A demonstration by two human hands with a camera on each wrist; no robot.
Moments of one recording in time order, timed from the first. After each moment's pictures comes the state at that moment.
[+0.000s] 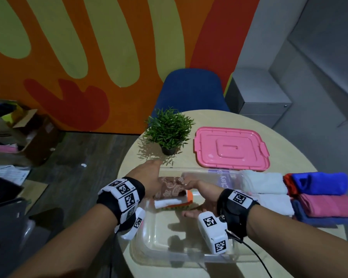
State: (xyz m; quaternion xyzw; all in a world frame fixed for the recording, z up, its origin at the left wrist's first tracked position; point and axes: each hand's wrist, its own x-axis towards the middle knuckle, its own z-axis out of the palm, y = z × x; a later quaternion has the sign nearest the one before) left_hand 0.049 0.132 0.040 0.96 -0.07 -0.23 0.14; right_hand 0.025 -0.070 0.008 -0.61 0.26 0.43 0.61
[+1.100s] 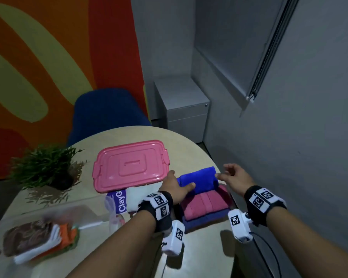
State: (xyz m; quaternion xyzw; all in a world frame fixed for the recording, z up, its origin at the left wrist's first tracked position) left_hand 0.058 -0.341 -0.015 0.89 -0.02 -0.27 0.36; right_hand 0.016 -0.564 -0.026 -0.81 0.28 0.06 0.51
